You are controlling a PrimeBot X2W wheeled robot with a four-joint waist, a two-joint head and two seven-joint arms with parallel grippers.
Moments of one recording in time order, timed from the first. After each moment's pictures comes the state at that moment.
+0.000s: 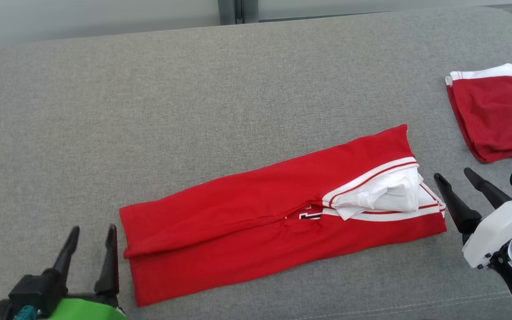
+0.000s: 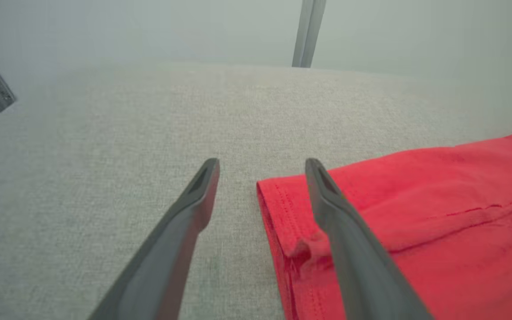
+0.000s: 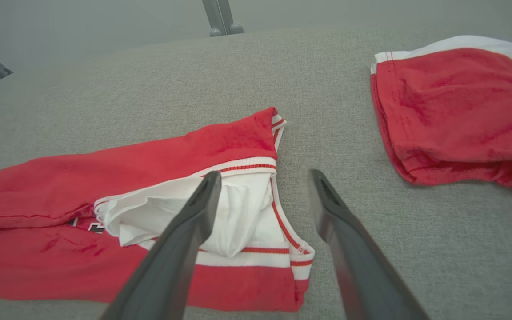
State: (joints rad) left arm 0.05 0.40 -0.30 0.12 -0.54 0.07 -0.26; right arm -0.11 -0.49 0.14 -0.01 0.65 0.13 0.21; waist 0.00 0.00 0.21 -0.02
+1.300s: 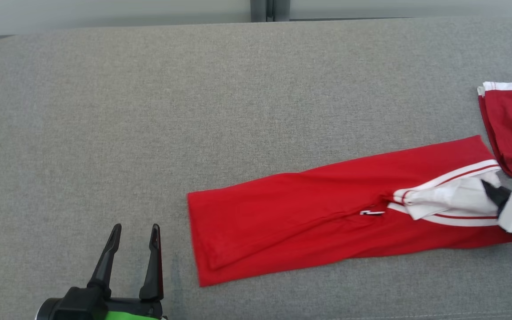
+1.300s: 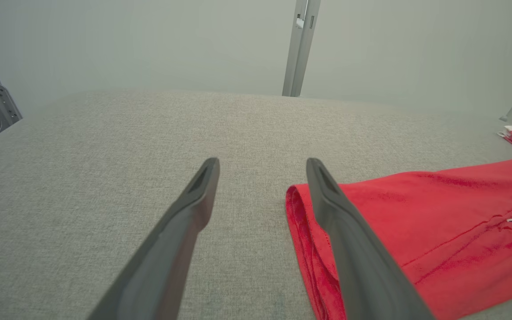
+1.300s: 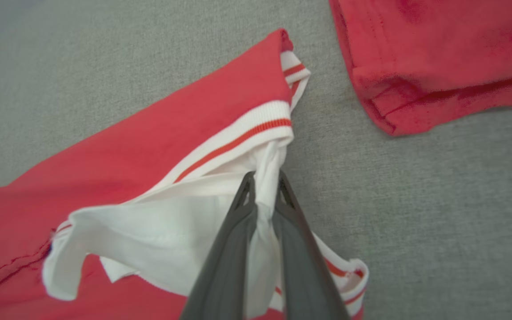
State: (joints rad) left arm 0.13 0.05 -0.09 -0.02 -0.18 -0.09 -0.26; right arm -0.37 -0.57 0.24 0.48 0.95 0.13 0.37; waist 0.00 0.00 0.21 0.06
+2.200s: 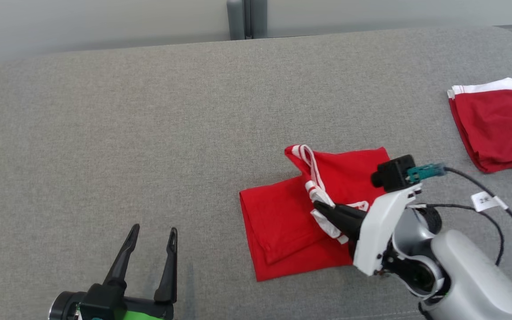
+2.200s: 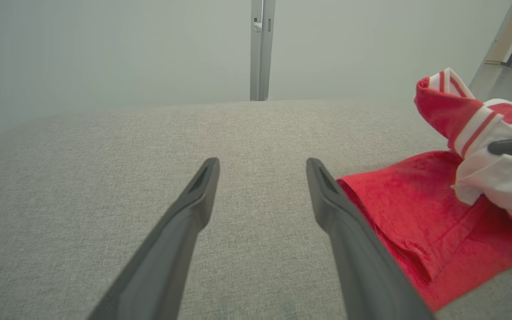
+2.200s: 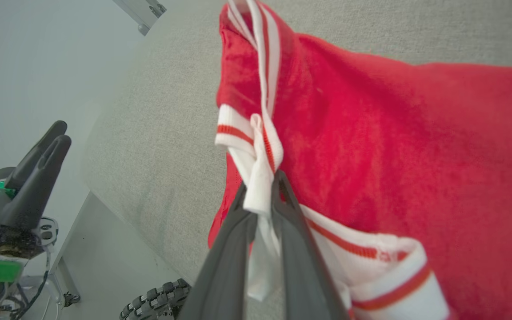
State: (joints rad) left arm 0.11 0.05 -0.12 0.01 -0.12 -0.12 -0.26; right arm -0.32 -0.33 0.46 0.02 0.85 0.13 0.51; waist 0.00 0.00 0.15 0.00
